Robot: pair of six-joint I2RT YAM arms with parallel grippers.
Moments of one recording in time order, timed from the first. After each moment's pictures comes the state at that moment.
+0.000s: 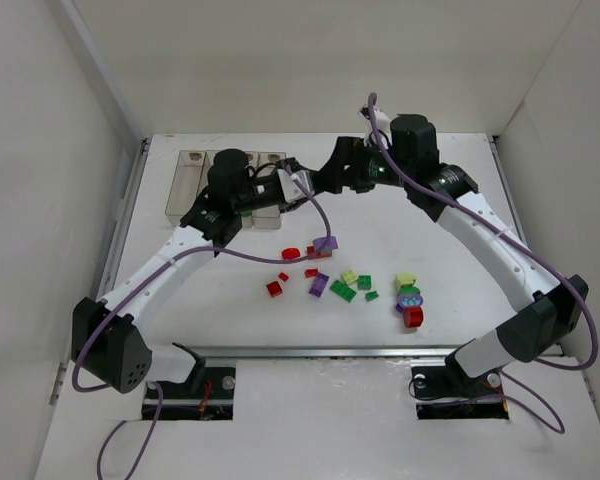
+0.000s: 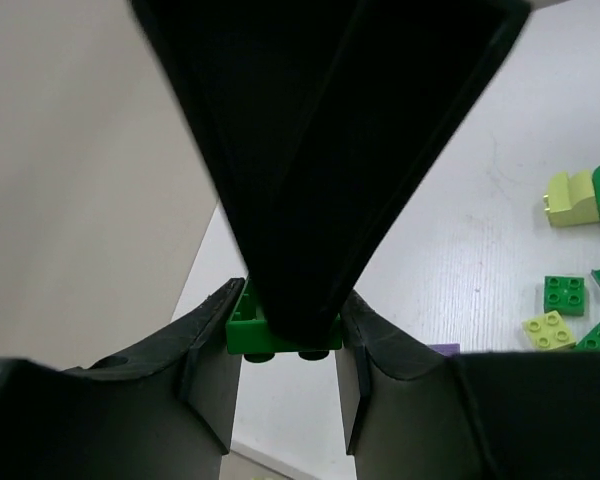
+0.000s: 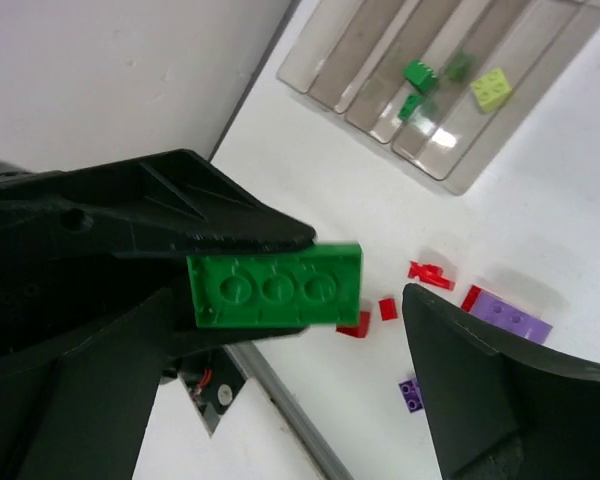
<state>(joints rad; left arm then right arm) -0.52 1.33 1.15 0.08 0.74 0.60 0.53 1.50 1.57 -0.42 -0.49 0.50</state>
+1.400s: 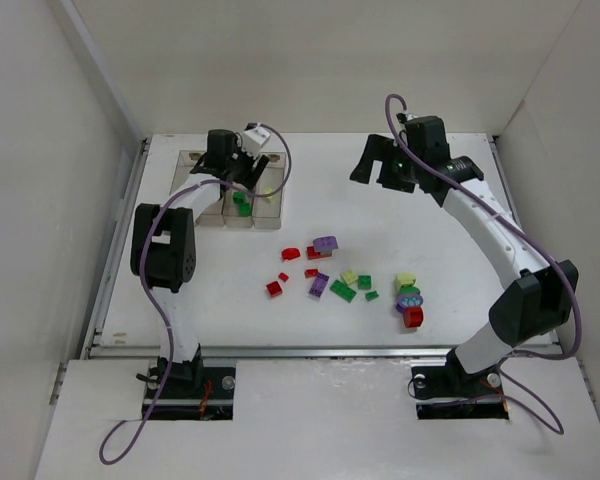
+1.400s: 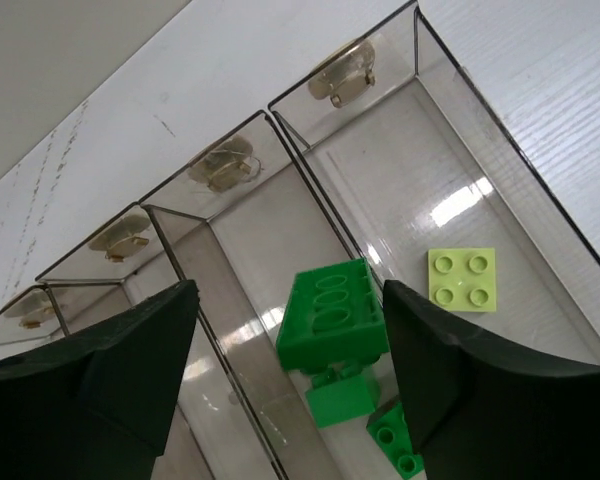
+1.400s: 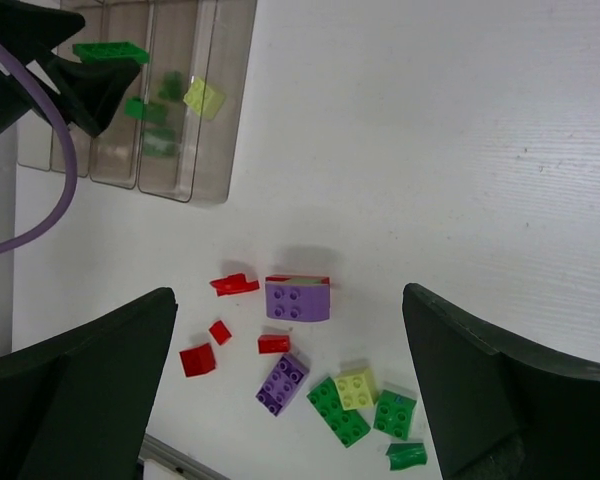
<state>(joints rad) -0.17 2.01 1.48 -0.04 0.19 0.45 0.35 1.58 1.55 -0.60 -0.15 0.48</state>
